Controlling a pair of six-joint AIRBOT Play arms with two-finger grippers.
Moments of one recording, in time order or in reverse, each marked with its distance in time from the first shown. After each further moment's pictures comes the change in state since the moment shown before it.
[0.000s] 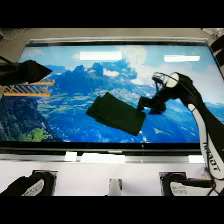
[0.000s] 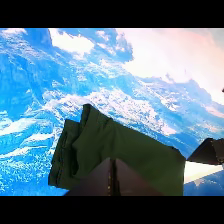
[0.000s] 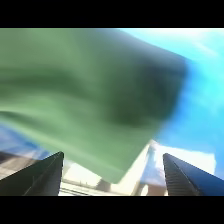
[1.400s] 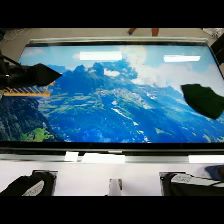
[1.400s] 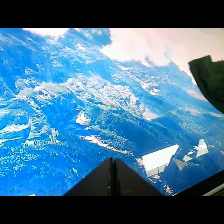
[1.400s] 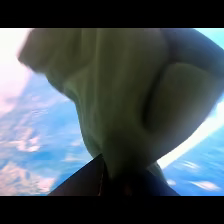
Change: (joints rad) left arm -0.082 0.000 -0.008 -0.022 -0.001 -0.018; right arm -1.000 -0.033 0.218 0.129 -0.061 -0.102
